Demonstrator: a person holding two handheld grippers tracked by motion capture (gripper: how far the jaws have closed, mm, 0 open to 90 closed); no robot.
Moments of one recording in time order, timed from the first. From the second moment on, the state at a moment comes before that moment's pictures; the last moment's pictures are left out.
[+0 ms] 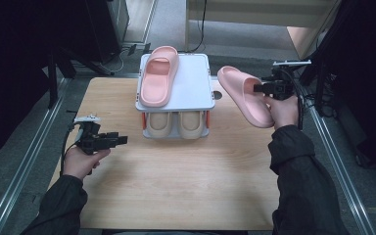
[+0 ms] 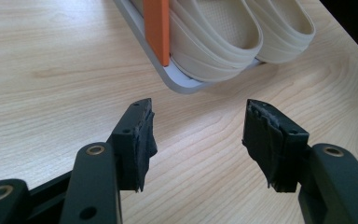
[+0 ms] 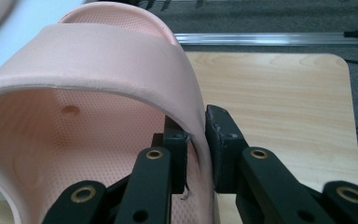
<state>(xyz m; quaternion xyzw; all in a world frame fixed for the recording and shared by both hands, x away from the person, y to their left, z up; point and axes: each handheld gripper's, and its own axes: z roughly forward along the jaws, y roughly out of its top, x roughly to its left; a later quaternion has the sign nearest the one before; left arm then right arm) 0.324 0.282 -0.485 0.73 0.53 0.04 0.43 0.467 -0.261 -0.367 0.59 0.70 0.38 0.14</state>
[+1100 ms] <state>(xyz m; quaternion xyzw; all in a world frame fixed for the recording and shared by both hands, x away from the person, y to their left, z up) 0.326 0.282 -0.485 0.74 0.52 0.03 0.43 0.520 -0.130 -0.331 0.59 0.69 0.39 0.15</state>
